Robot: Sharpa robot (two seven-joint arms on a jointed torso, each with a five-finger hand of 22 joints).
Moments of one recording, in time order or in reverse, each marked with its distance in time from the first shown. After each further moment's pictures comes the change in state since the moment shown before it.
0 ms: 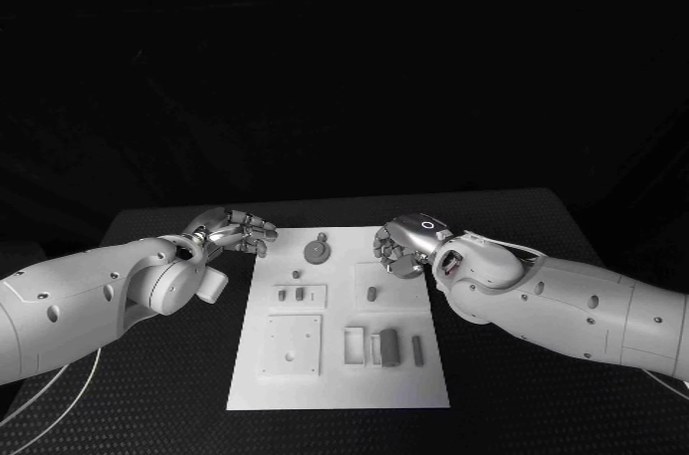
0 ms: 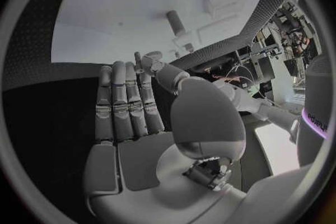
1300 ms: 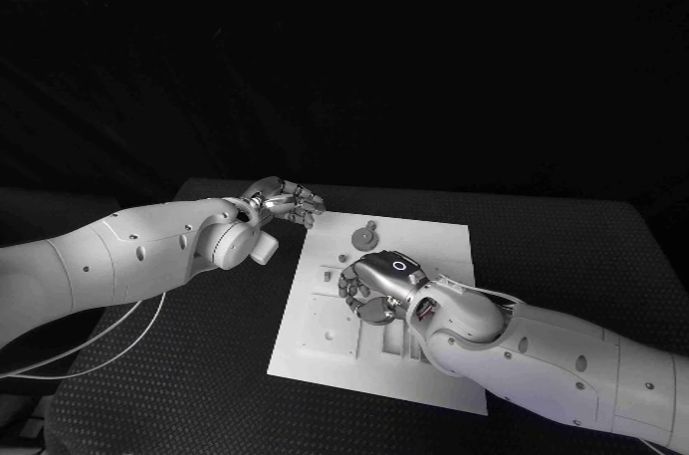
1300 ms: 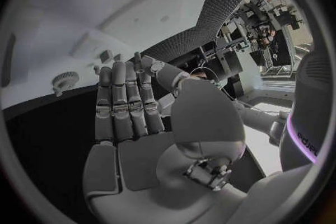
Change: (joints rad) left arm 0.016 0.018 0.000 -0.048 -0.001 -0.012 0.002; left_hand 0.000 0.000 0.000 0.000 0.000 0.000 0.000 0.000 0.000 -0.003 -0.003 0.000 0.000 0.000 0.000 0.000 0.002 0.000 -0.002 0.002 0.000 -0.001; right arm -0.087 0.217 -0.047 0.037 -0.022 -0.025 0.059; right_hand 0.000 0.000 -0.001 -0.001 0.001 0.000 0.000 0.000 0.002 0.000 0.000 -0.002 -0.002 0.000 0.000 0.000 -0.003 0.000 0.000 0.000 0.000 0.000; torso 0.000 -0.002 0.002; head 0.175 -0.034
